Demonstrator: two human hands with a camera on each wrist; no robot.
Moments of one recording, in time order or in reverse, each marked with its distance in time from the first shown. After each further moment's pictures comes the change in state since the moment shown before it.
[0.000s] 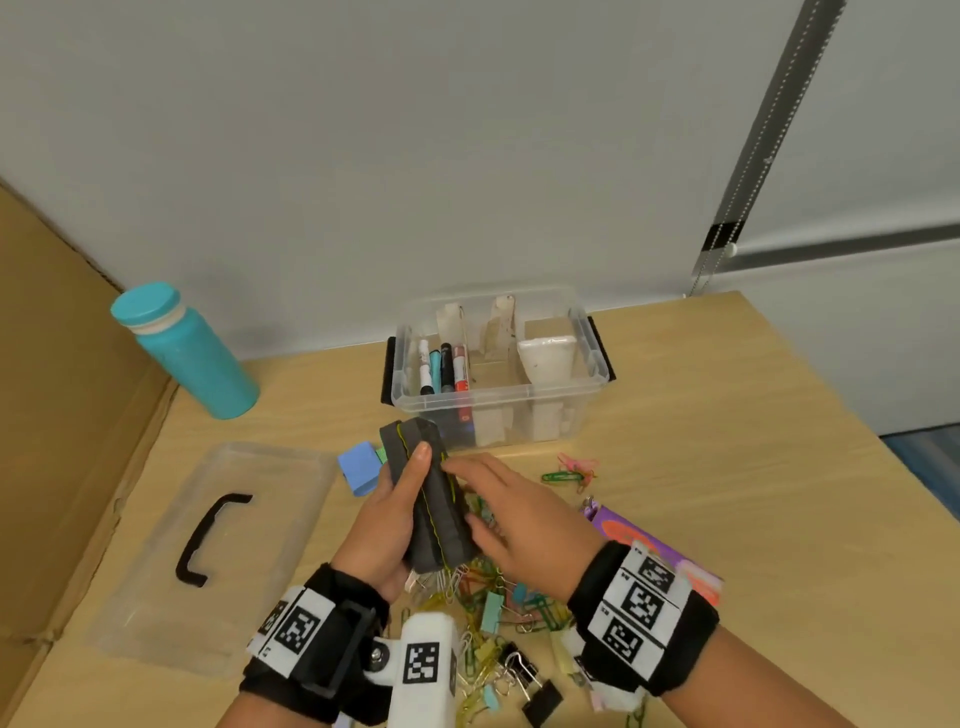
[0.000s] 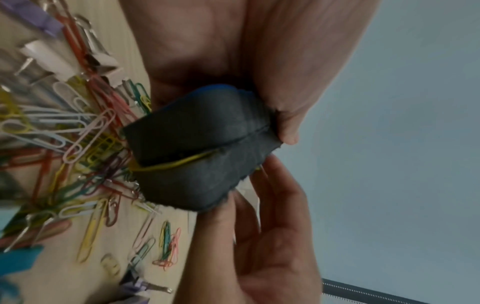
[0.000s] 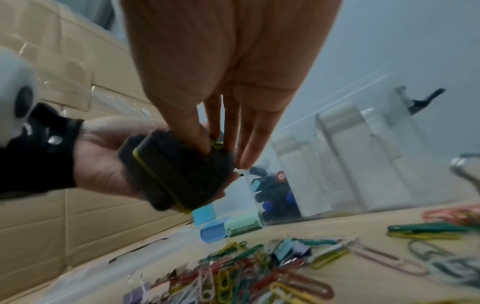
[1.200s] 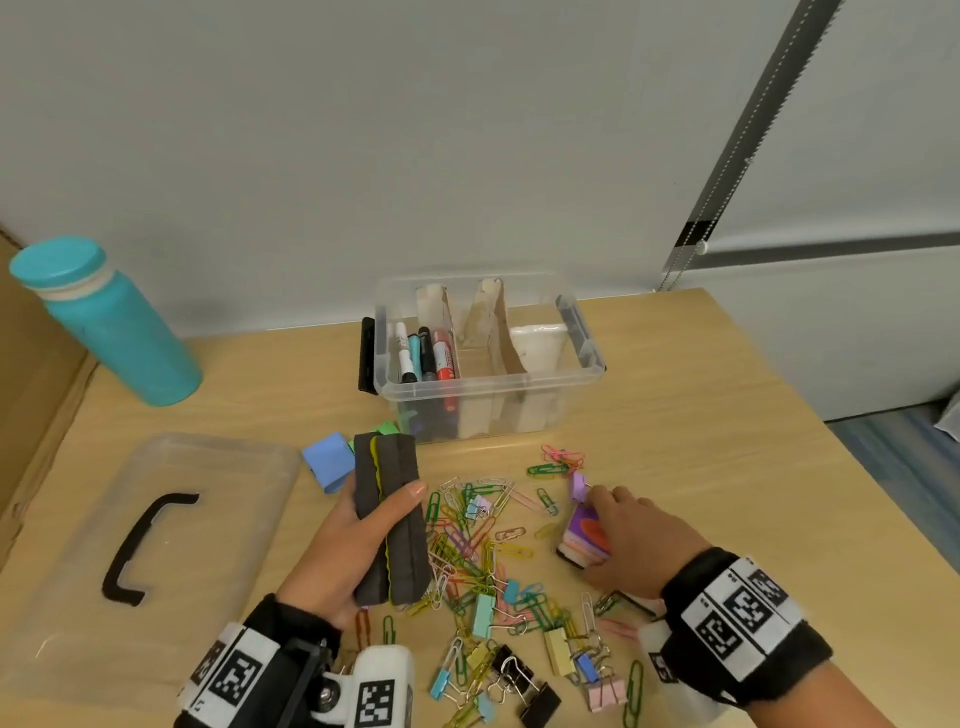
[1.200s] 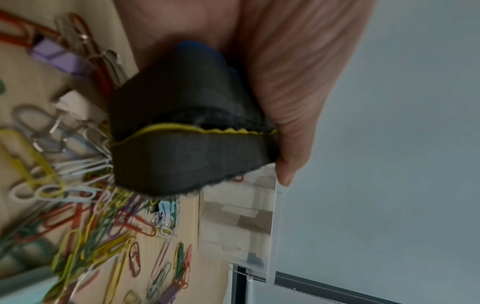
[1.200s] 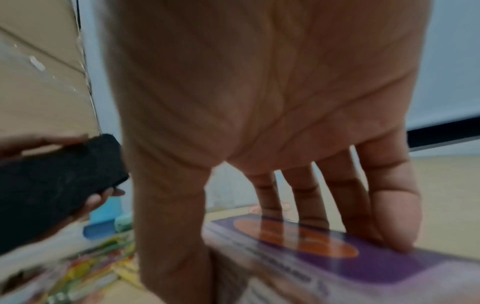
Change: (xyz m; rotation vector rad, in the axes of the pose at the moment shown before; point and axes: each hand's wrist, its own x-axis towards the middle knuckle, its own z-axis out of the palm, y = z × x) left_hand 0.010 -0.010 -0.038 0.123 -0.064 -0.048; right_hand -0.052 0.052 -0.027 -0.409 -0.469 0.813
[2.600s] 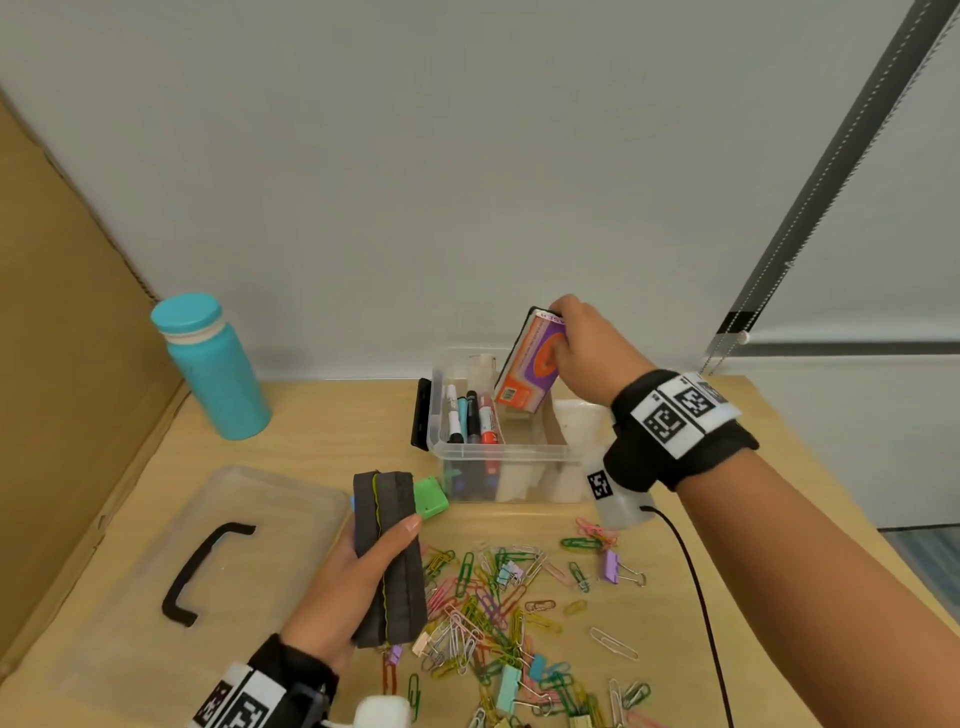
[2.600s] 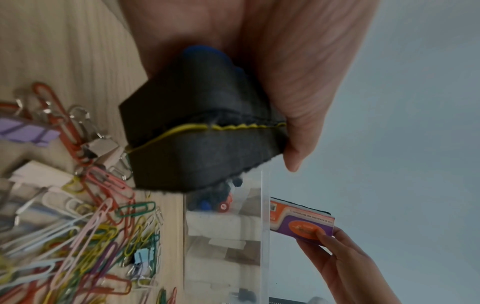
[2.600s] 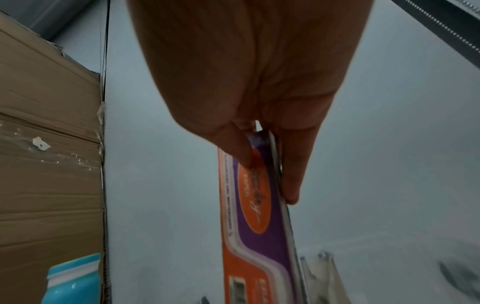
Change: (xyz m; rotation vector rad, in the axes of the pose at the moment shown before) left_hand -0.021 0.024 -0.018 -0.010 0.144 0.077; right_hand 0.058 -0.087 -0.199 0.374 0.634 -0.341
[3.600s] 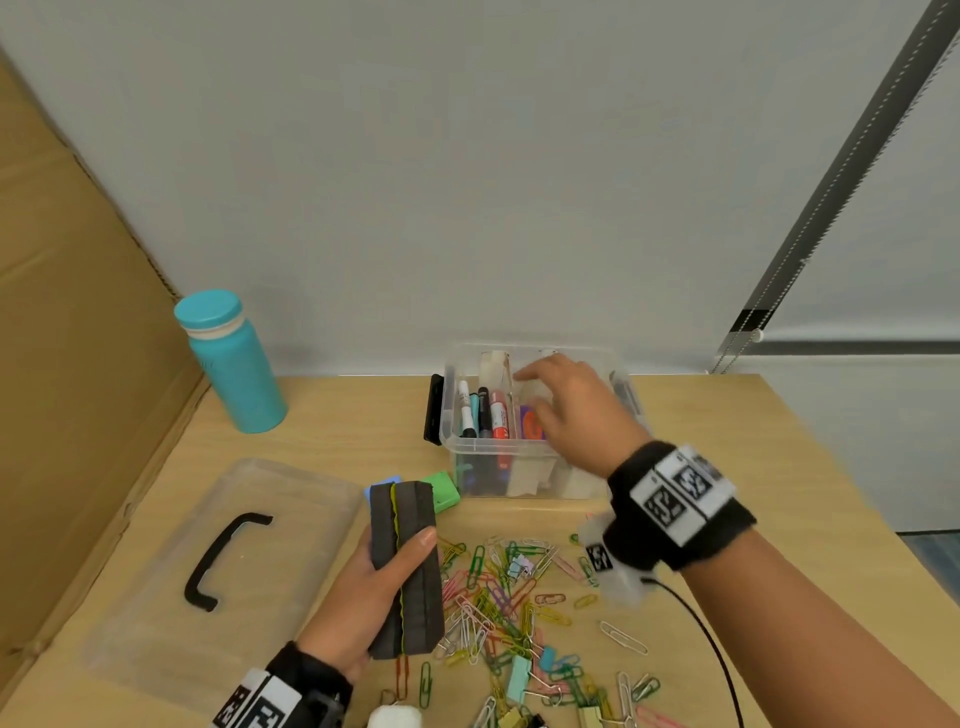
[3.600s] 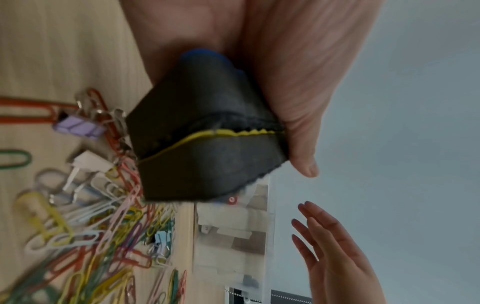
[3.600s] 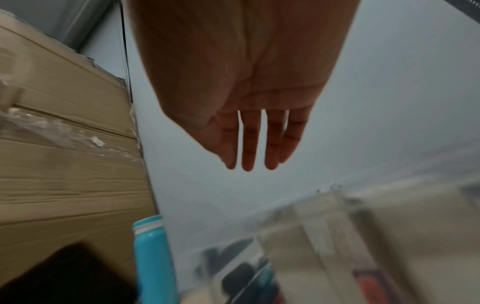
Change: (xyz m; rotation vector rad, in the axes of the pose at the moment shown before) left_hand -0.009 -0.013 0.000 0.009 -0.040 0.049; right_hand -0.047 0.000 0.040 -0.043 -0.081 -0.150
